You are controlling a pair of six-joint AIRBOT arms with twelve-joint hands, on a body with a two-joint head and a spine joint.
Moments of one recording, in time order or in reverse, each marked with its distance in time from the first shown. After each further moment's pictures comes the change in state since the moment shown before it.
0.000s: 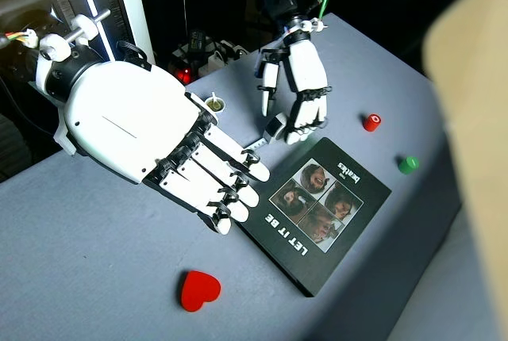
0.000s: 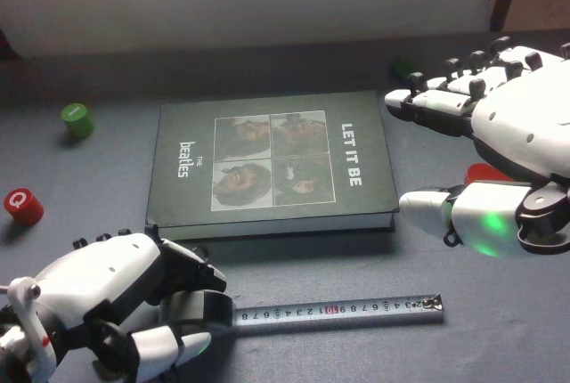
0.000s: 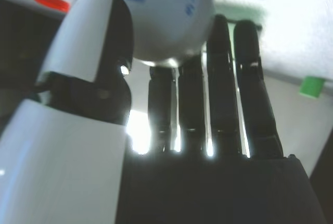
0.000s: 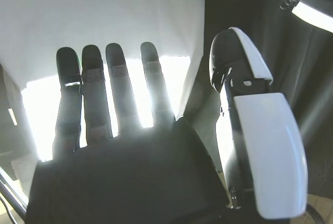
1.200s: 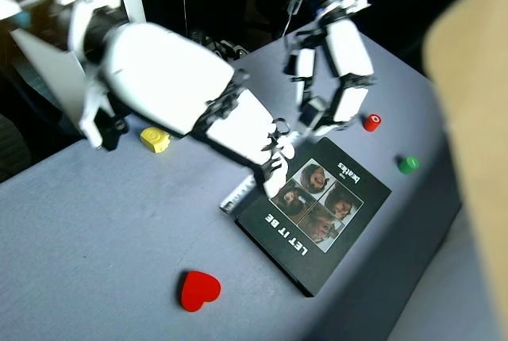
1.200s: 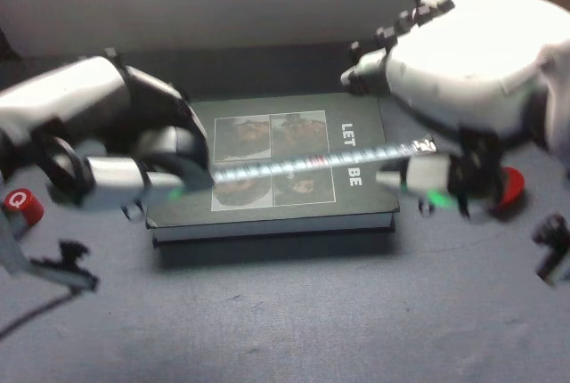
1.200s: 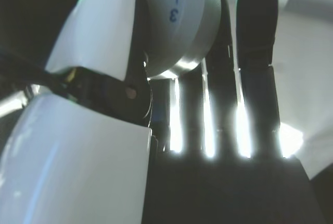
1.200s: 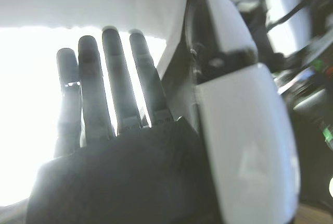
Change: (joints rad) left arm -0.406 0.185 0.130 0.071 0.375 -0.019; right arm 0.193 -0.198 0.089 0.182 0.086 -0.305
